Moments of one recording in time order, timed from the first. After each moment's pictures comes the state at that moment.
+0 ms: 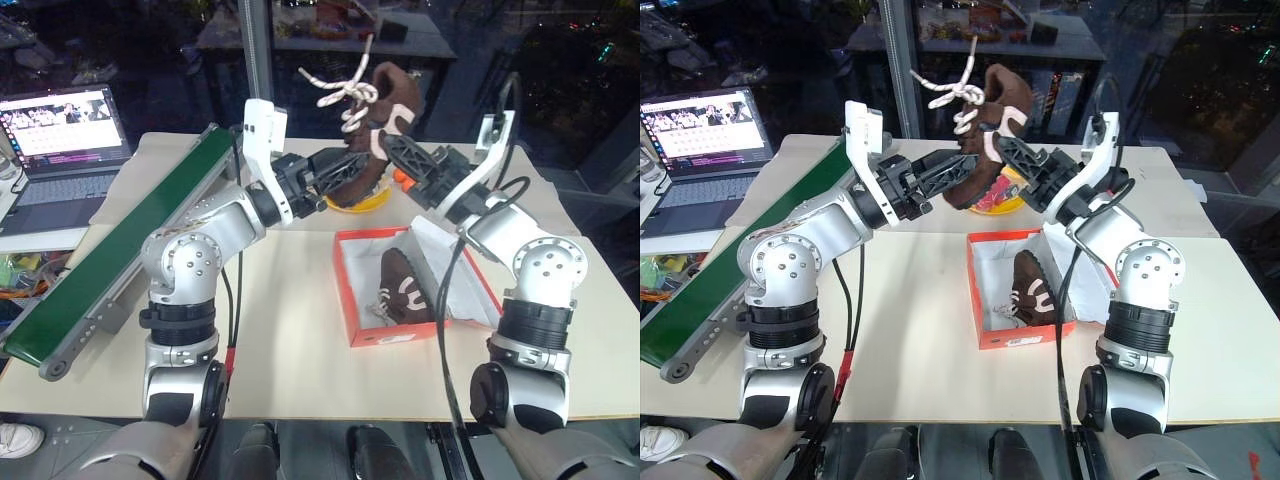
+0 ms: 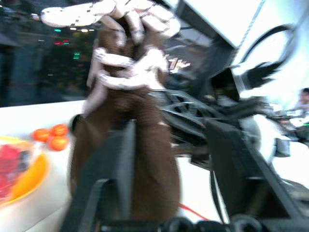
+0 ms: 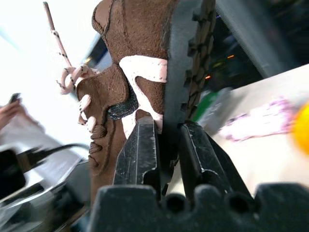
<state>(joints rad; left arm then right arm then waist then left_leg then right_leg) -0.87 0.21 0.16 -0.16 -0.79 0.93 -0.44 -0.83 -0.30 -0.37 0.03 1.09 0.88 0.11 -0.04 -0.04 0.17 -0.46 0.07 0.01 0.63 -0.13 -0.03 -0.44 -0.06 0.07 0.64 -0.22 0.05</state>
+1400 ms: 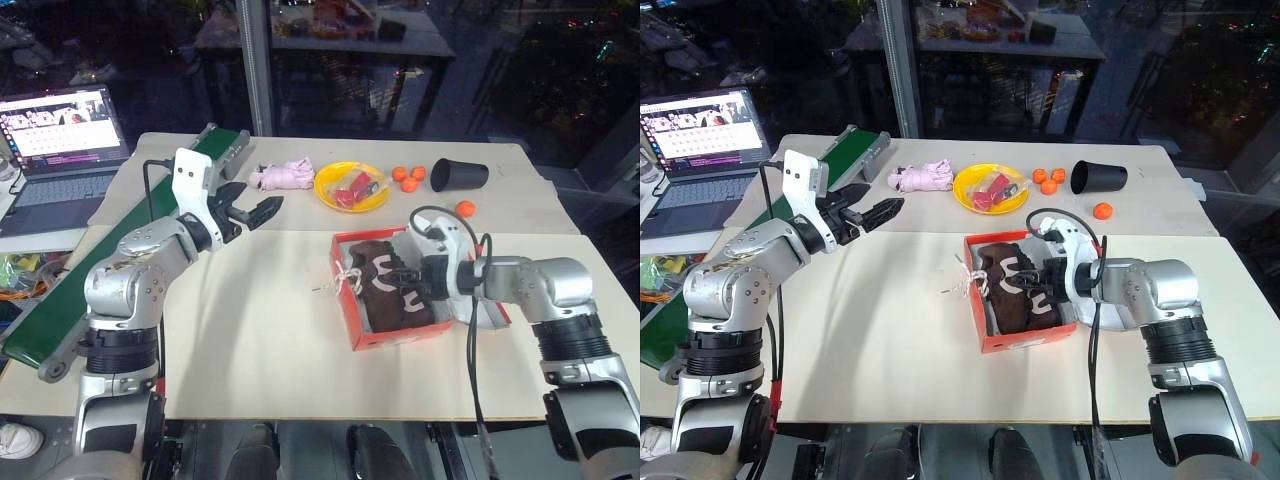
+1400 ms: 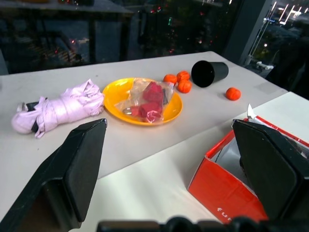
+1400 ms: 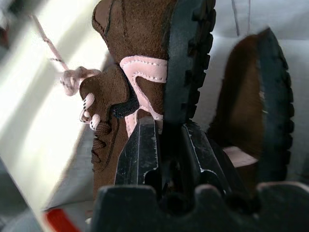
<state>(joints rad) -0.65 0.49 0.16 -0.11 -0.54 0.77 -0.48 -0.69 -0.65 0.14 0.17 0.62 1.10 0.70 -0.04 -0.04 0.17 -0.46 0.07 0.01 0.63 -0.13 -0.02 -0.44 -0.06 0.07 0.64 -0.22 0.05</state>
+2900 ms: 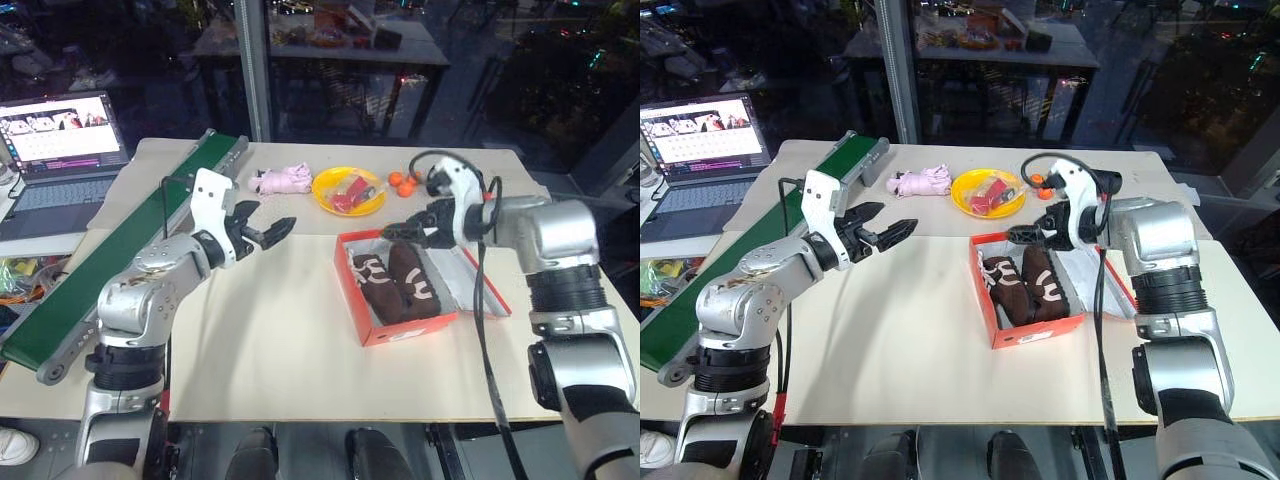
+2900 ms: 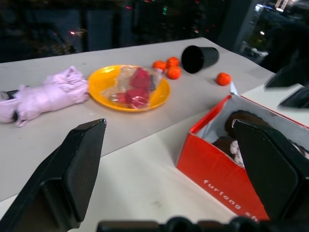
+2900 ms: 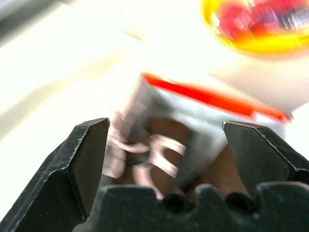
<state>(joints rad) -0.60 0.48 0.08 -0.17 -0.52 0.78 -0.50 -0.93 -0.61 -0.04 0.09 0.36 1.20 0.84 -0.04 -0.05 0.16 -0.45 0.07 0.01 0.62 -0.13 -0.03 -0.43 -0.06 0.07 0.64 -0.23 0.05</state>
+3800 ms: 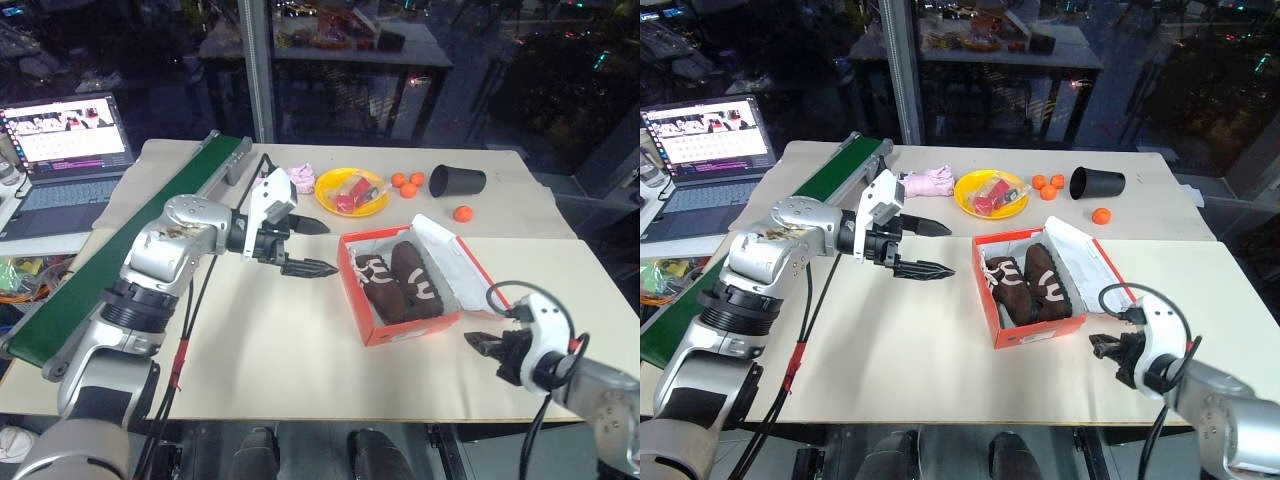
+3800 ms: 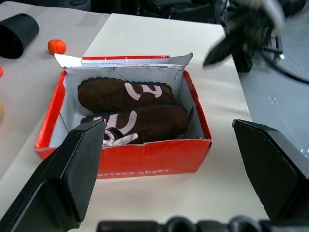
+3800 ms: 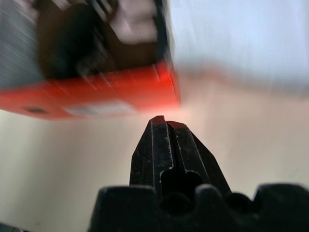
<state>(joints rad) -0.89 0.60 -0.24 0.10 -0.41 0.61 -1.23 0.03 -0.43 -0.48 -0.49 0.40 1.22 0.49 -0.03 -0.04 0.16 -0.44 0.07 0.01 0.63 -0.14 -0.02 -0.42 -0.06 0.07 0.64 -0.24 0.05</state>
